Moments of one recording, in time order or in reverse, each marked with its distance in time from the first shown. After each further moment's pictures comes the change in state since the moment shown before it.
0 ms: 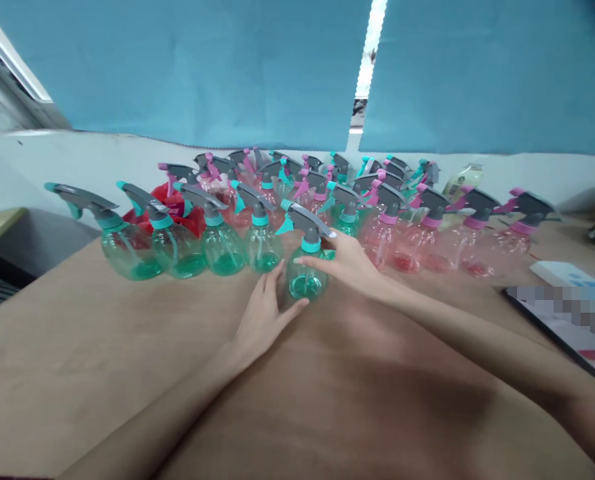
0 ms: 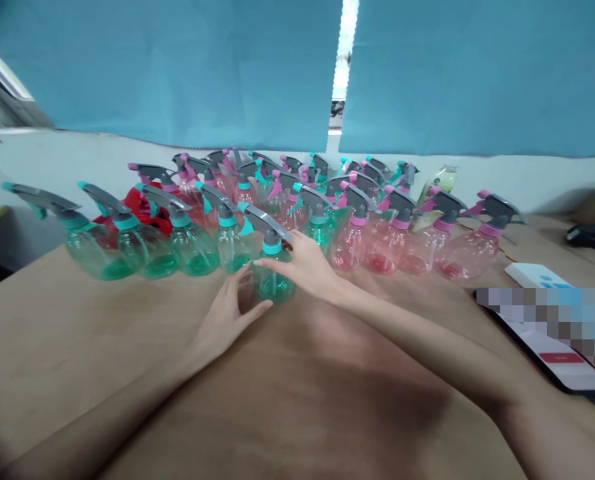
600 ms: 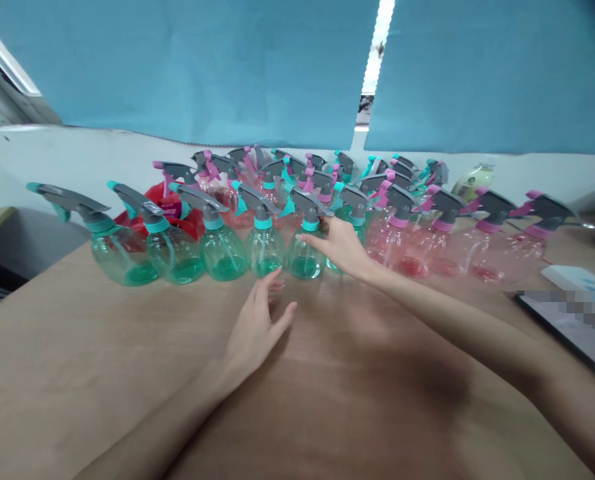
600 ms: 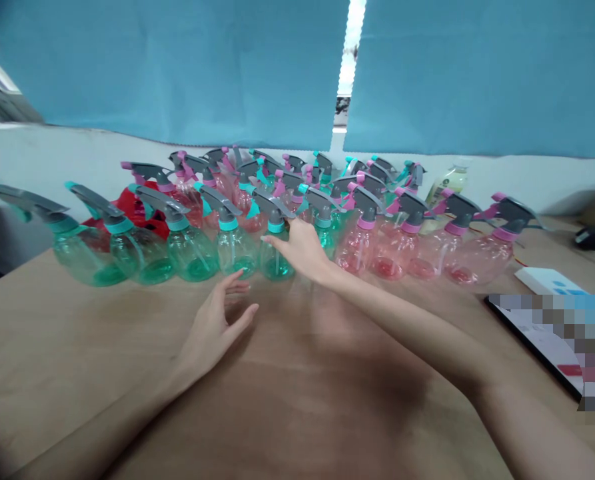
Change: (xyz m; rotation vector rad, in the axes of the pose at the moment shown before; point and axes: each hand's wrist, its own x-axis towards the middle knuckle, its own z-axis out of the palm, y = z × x) left_hand -0.005 -0.008 -0.011 -0.060 0.075 0.025; right_hand 0.046 0.024 0.018 -0.079 0.095 0.056
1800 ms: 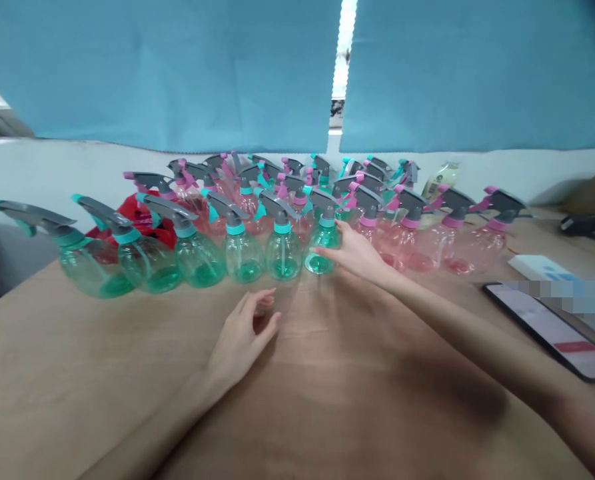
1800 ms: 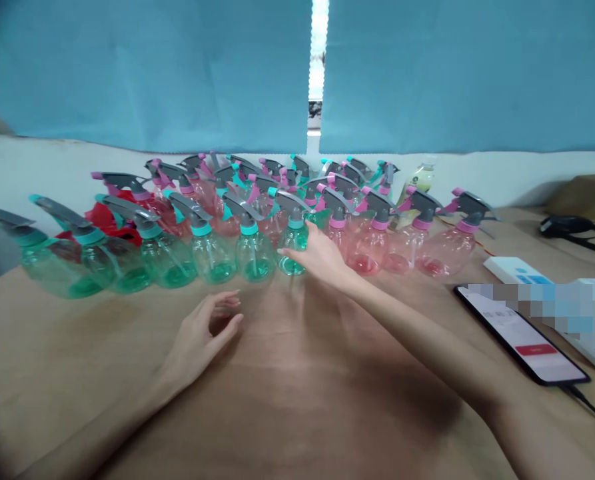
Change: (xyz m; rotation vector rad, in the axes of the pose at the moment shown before) left_hand -0.003 0.011 0.006 0.036 -0.078 -0.008; right_hand -0.033 0.035 -0.052 -0.220 -0.071 0.273
